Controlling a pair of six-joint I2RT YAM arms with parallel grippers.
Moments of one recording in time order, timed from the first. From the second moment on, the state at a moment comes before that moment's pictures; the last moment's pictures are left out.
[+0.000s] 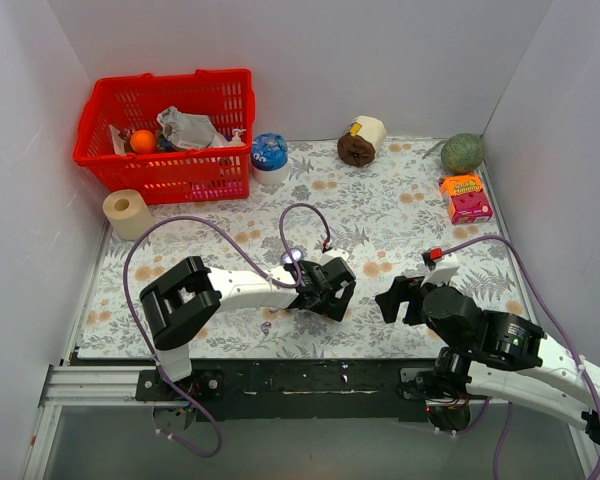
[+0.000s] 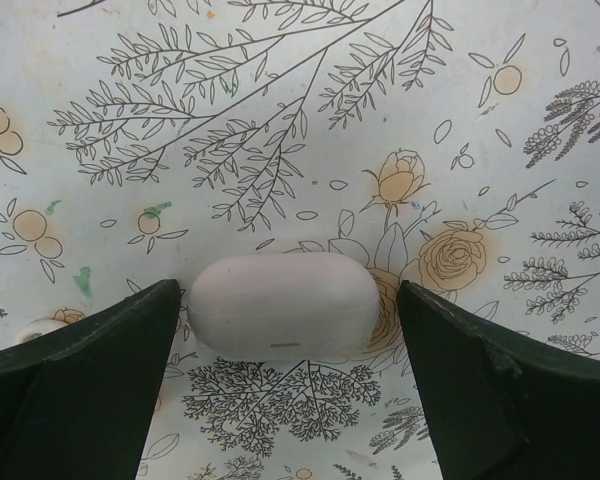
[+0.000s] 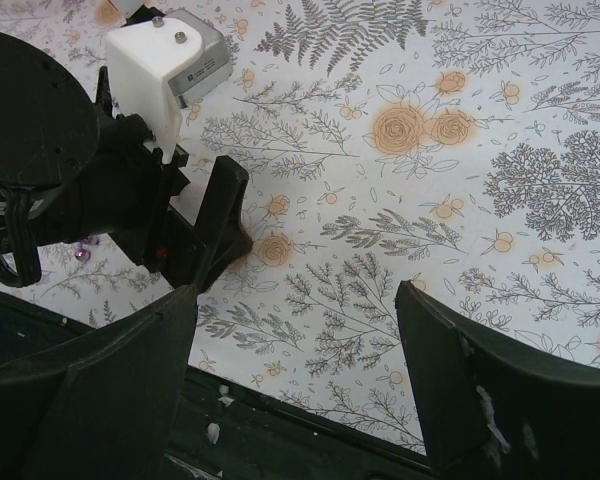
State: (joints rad) left arm -1.12 1.80 1.10 -0.41 -0.29 -0.60; right arm 1.17 0.43 0.66 -0.83 0.58 0.71
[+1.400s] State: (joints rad) left arm -1.15 0.73 0.25 0.46 -0.25 -0.33; right arm 1.17 0.80 1.04 -0.75 0.48 0.49
